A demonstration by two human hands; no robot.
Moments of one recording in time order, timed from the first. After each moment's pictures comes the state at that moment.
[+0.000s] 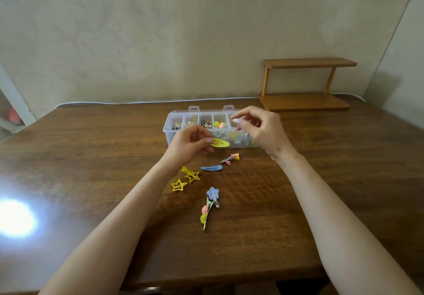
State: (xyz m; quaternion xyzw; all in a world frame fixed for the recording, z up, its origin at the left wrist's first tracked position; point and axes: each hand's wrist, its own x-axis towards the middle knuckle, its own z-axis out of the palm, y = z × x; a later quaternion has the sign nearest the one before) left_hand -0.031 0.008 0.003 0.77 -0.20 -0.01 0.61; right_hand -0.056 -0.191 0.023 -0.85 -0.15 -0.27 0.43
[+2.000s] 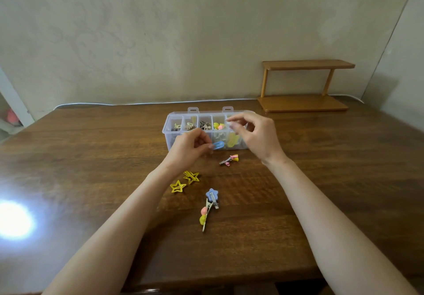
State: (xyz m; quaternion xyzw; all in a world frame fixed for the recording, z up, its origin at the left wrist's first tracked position) left_hand -0.034 0.005 0.002 0.86 -0.23 0.07 0.46; right_hand -0.051 -0.180 0.013 -0.84 -0.14 -0.32 0.41
